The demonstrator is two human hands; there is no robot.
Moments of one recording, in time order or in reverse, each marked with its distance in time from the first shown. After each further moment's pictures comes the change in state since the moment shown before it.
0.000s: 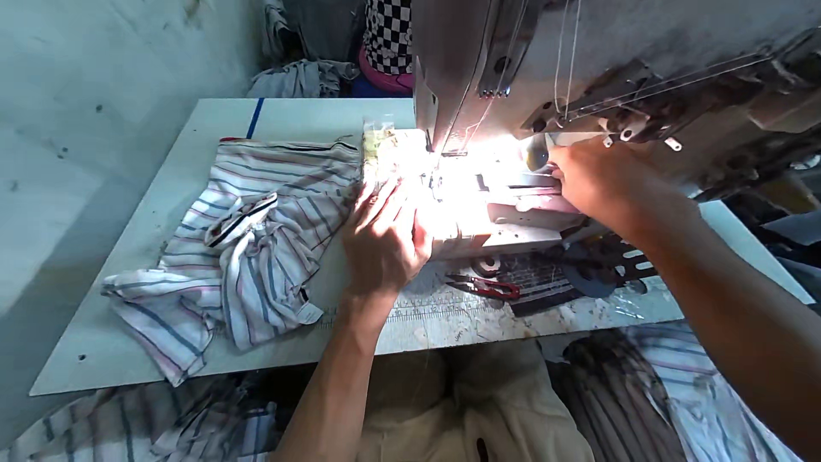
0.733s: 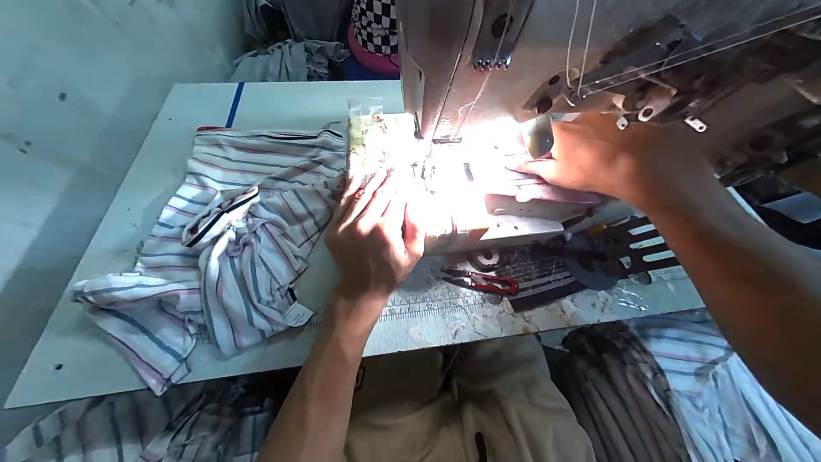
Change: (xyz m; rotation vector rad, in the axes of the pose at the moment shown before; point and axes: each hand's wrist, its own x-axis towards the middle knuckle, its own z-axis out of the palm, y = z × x) left_hand 0.001 0.000 -0.003 0.015 -0.001 0.001; right_hand 0.022 -0.005 -0.010 -0.006 -0.133 0.045
